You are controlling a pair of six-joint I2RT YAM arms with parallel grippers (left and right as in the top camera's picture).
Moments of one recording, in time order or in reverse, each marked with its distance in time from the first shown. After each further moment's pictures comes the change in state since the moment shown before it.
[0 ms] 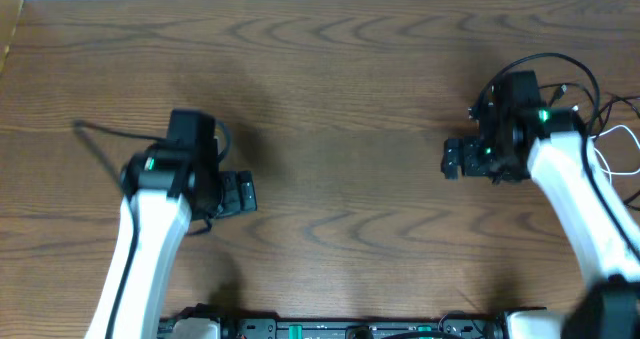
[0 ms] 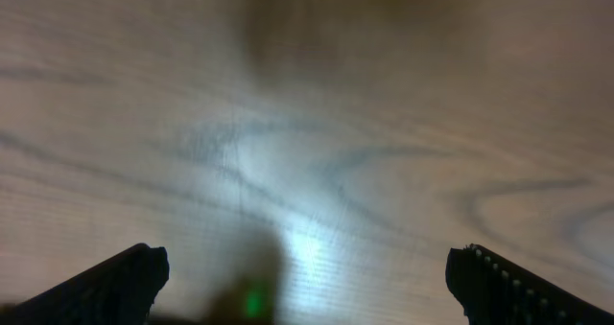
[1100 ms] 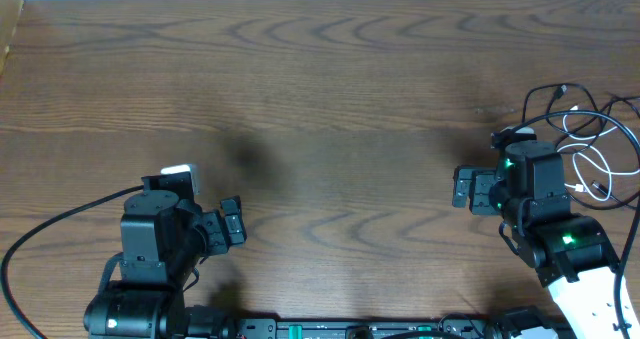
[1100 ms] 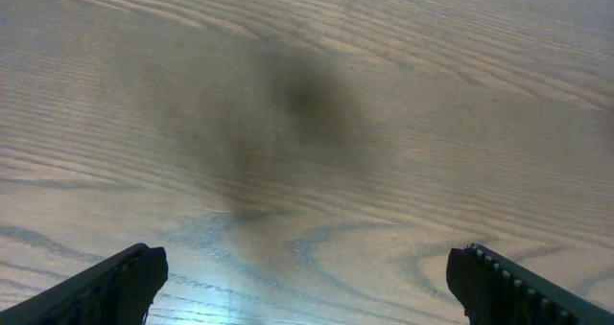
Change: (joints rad) left arm 0.000 -0.553 -0.152 0.137 0.000 0.028; right arm 0.105 -0.530 -0.311 0.199 0.221 0.113
